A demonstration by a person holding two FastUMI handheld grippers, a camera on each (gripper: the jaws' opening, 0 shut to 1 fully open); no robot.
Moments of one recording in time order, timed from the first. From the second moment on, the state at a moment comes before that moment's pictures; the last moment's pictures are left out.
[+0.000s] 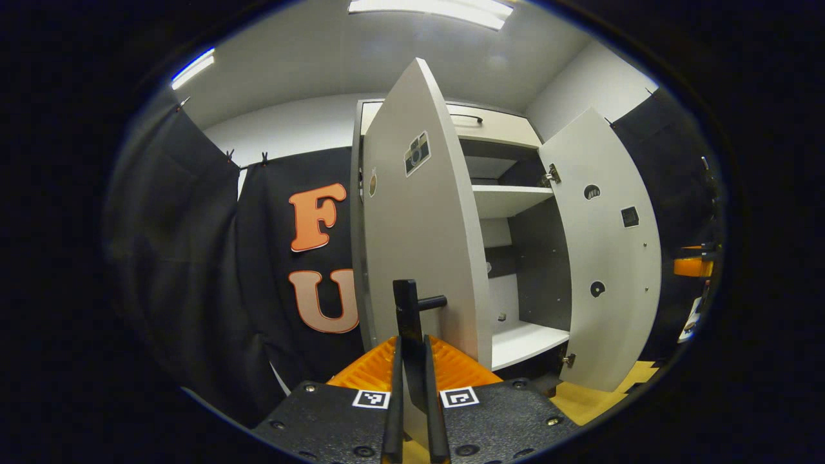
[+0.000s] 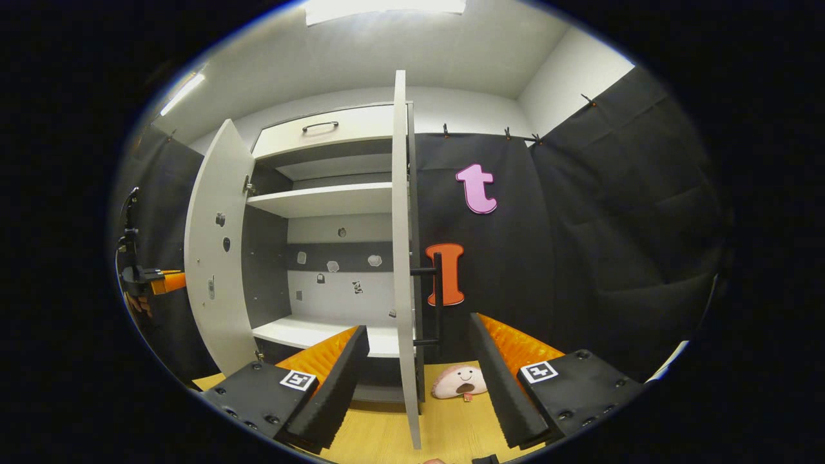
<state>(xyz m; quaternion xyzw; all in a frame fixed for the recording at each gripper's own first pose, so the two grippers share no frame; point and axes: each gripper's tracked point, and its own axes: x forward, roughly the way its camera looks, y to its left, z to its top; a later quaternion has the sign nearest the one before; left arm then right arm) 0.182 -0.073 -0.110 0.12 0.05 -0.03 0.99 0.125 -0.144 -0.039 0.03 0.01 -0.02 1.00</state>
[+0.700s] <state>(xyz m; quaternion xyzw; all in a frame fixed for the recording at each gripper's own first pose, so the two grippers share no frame) 0.182 -0.039 -0.104 0.10 0.04 -0.05 0.99 0.115 -0.125 -0.040 0.04 0.02 -0.04 1.00</state>
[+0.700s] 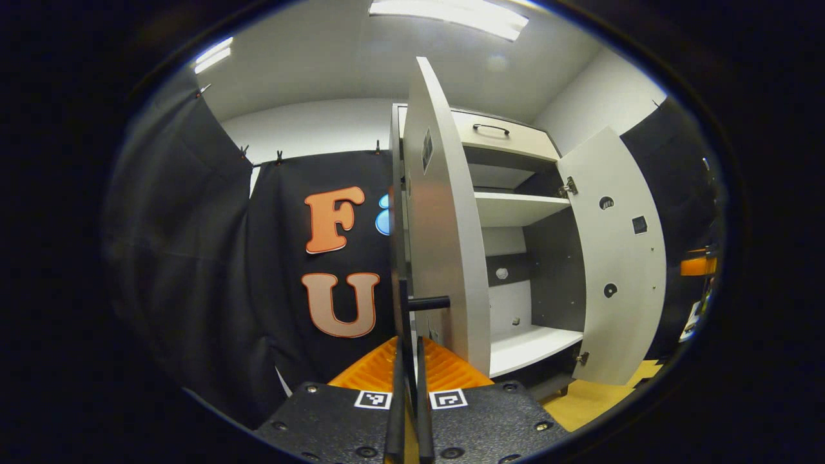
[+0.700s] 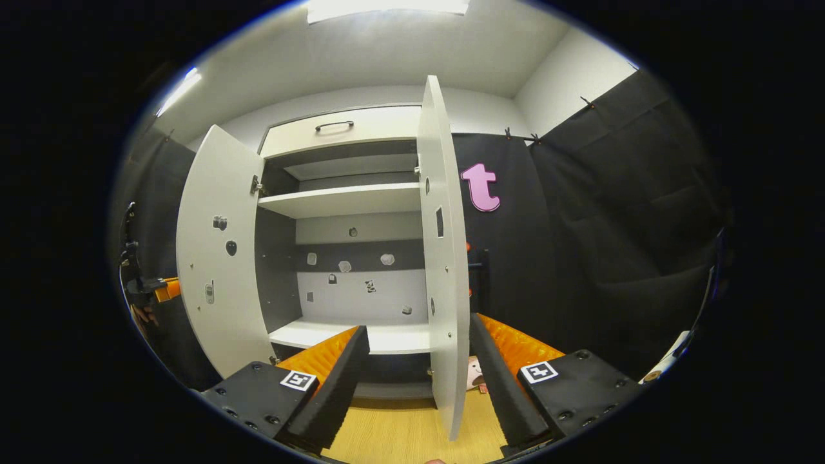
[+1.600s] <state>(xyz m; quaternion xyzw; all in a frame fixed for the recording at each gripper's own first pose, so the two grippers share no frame) 0.122 -0.168 -0.097 0.01 0.01 -0.08 1.00 0.097 -0.125 -0.038 0.05 0.02 0.02 1.00</state>
